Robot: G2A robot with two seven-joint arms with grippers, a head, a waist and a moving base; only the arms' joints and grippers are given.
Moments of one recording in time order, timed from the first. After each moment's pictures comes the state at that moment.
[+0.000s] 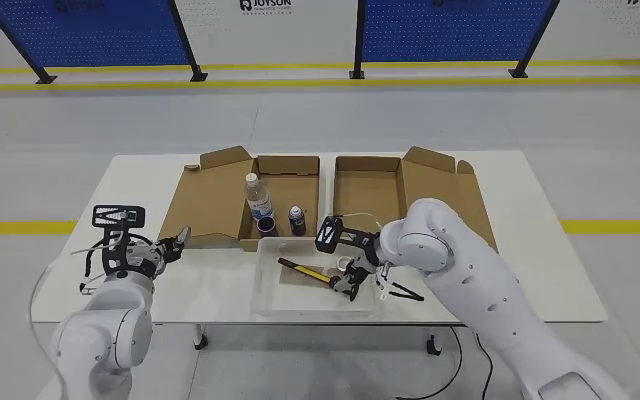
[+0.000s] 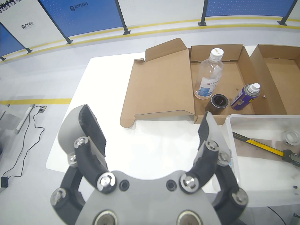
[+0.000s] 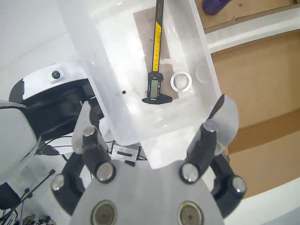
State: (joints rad) left arm 1.68 -1.13 -1.73 -2.19 1.30 0.17 -0.74; right arm -0.78 -1.23 0.83 -1.56 -0.71 -0.47 1.35
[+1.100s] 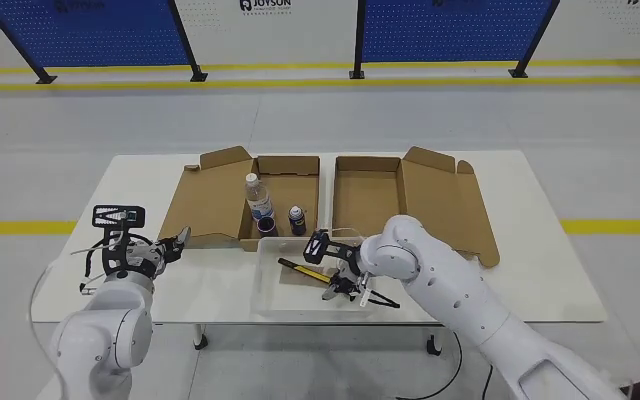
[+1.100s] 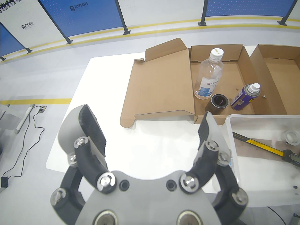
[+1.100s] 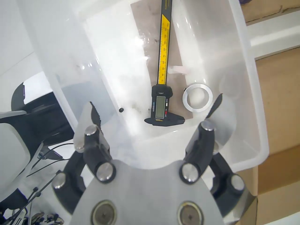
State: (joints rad) left arm 1.68 -1.13 -1.73 -2.19 1.30 0.17 -0.74; right arm -0.72 -1.30 0.63 -1.30 -0.76 -0.45 1.14
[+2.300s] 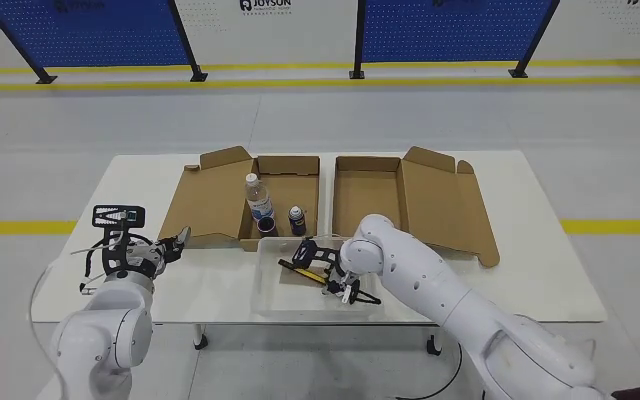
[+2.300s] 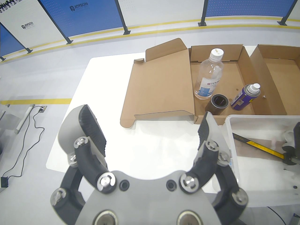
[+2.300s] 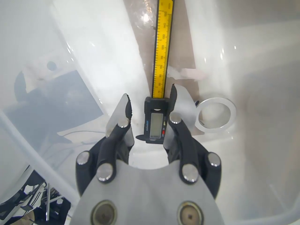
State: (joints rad) left arm 1.68 -1.13 -1.73 -2.19 1.30 0.17 -0.74; right arm -0.58 -1.46 0.44 -0.94 -0.70 -0.45 1.13
